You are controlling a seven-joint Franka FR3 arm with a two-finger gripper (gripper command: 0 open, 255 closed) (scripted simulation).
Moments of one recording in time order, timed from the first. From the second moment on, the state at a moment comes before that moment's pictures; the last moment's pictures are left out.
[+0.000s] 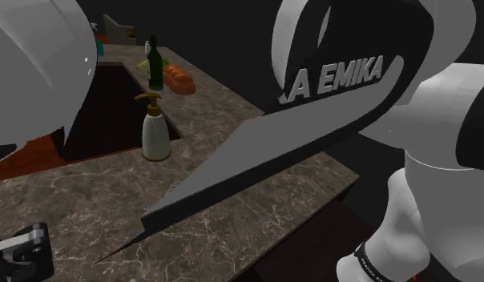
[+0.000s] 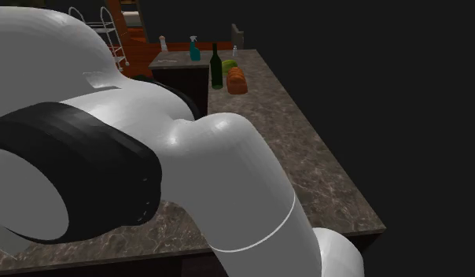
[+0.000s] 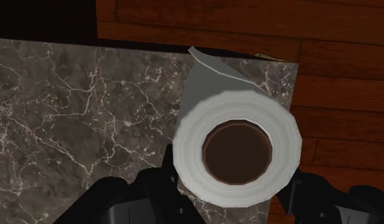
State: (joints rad) arm 0.81 0.60 0.54 -1.17 -0.30 1.71 1.28
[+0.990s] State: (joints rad) arm 0.80 0.64 0.53 -1.26 -0.32 1.84 1.30
